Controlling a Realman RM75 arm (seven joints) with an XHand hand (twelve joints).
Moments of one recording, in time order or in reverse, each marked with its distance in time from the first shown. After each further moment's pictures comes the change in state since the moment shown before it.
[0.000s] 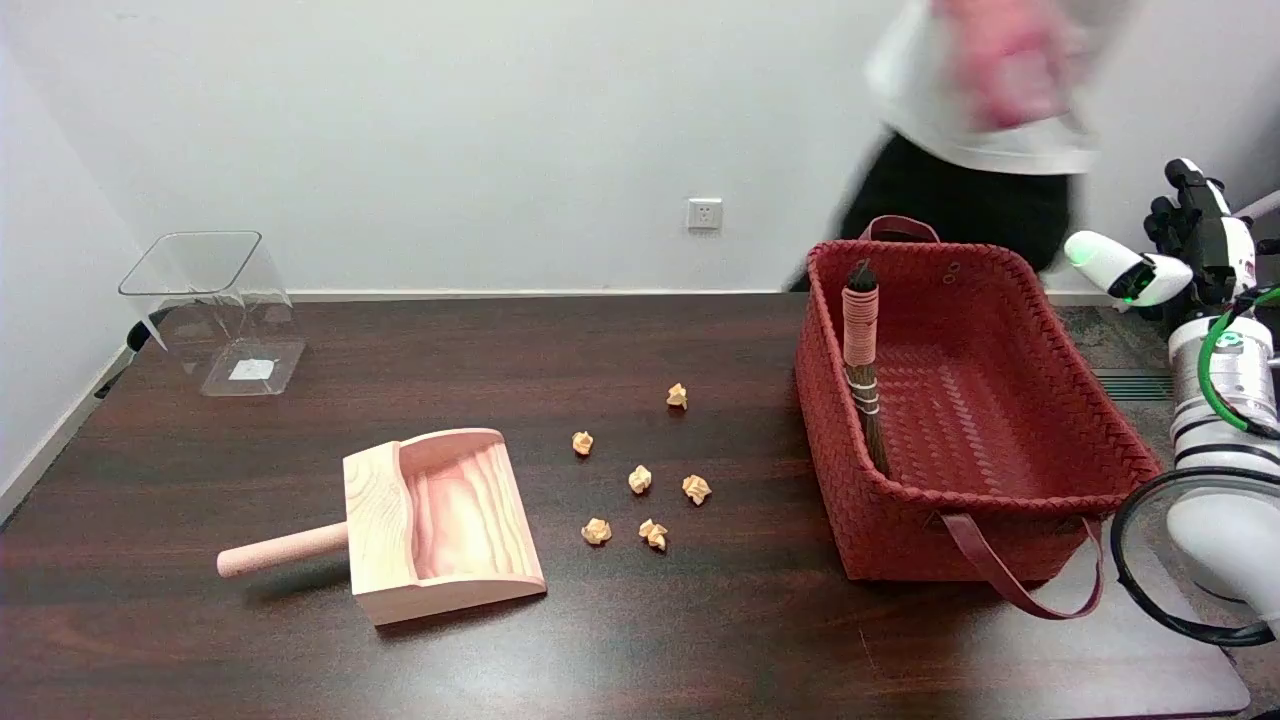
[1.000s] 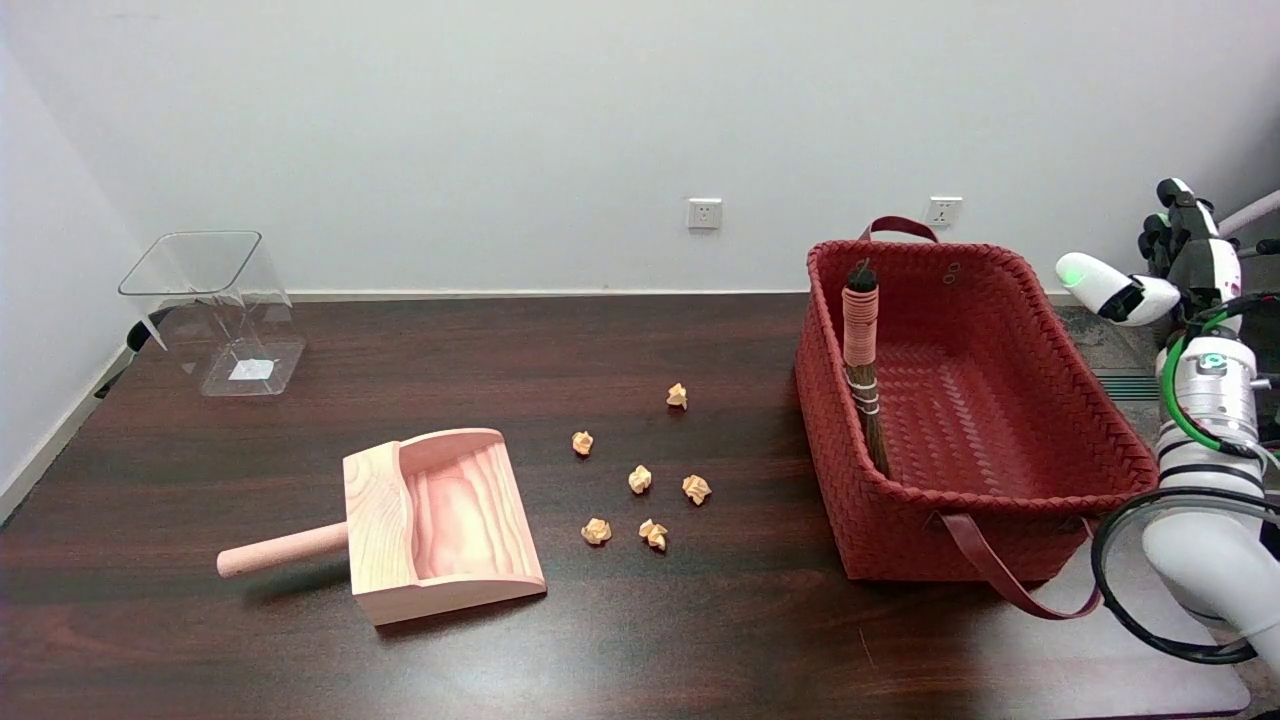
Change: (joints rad) arm 0.014 0.006 -0.088 0.067 -0.047 0.081 0.095
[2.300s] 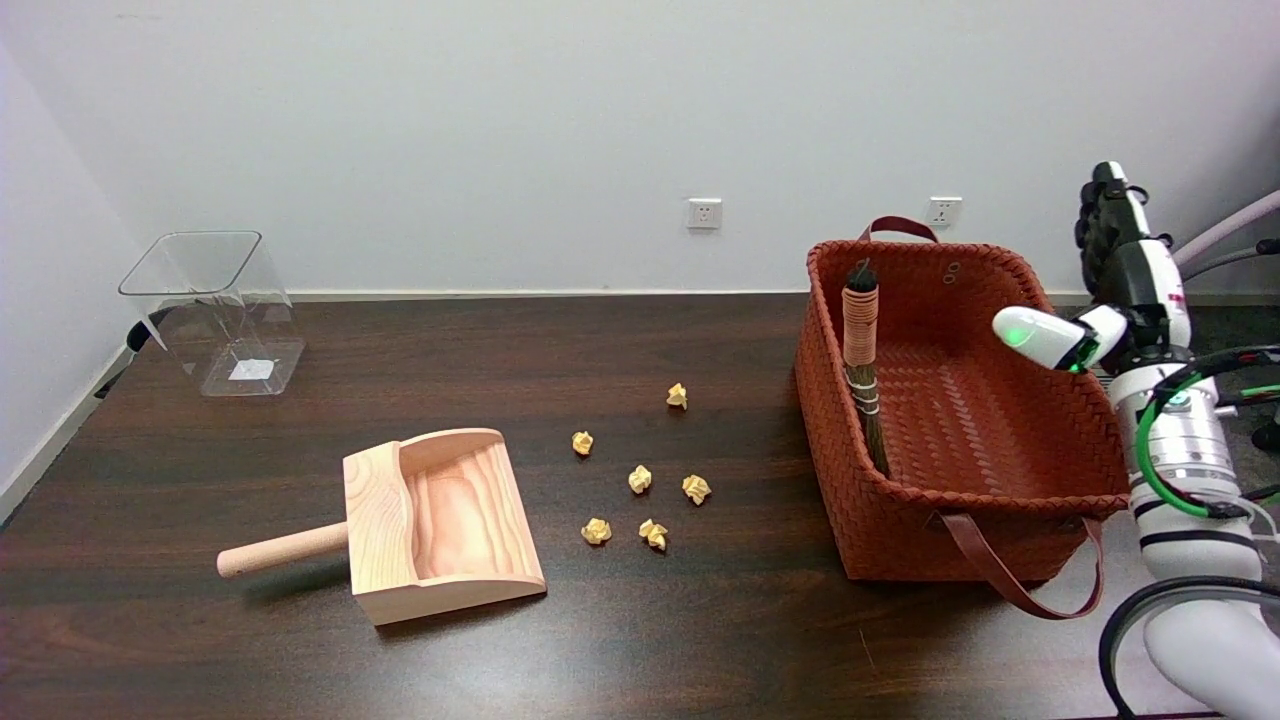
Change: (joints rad) arm -0.233 -0.093 -0.003 -0.349 -0.202 0.017 -0.015
